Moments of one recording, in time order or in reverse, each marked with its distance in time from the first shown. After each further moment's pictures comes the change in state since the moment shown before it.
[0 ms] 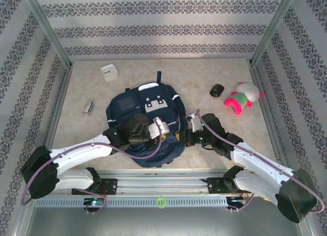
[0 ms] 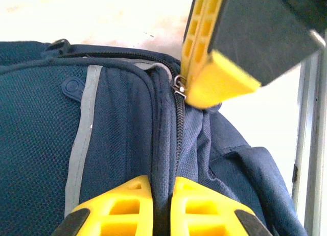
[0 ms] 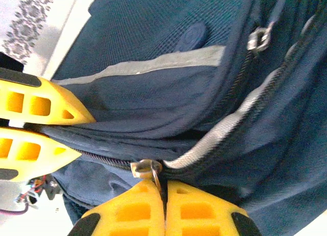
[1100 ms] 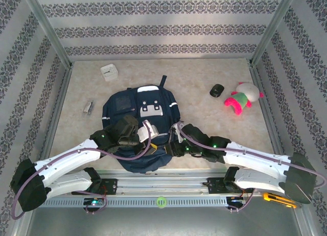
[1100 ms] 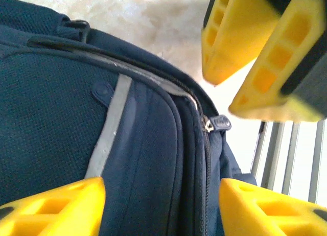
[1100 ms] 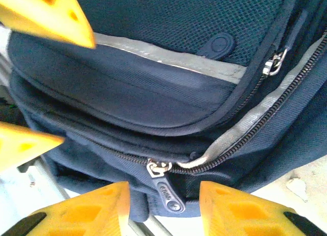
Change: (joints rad) left arm 0.065 -0.154 -0.050 -0.200 0.092 -0.058; right arm 0.410 0.107 0.119 -0.126 0.356 0.087
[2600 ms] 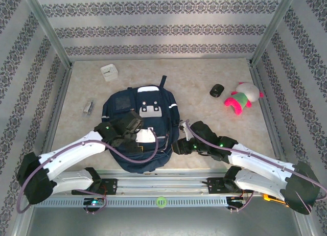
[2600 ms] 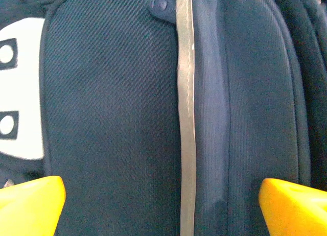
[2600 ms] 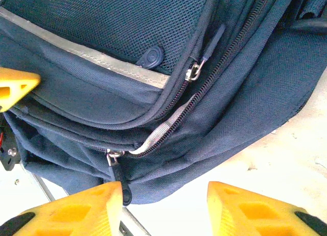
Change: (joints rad) left arm 0.006 0.083 0.162 -0.353 -0.376 0.590; right arm -0.158 -0.089 -0.094 0.014 -0.130 -0.092
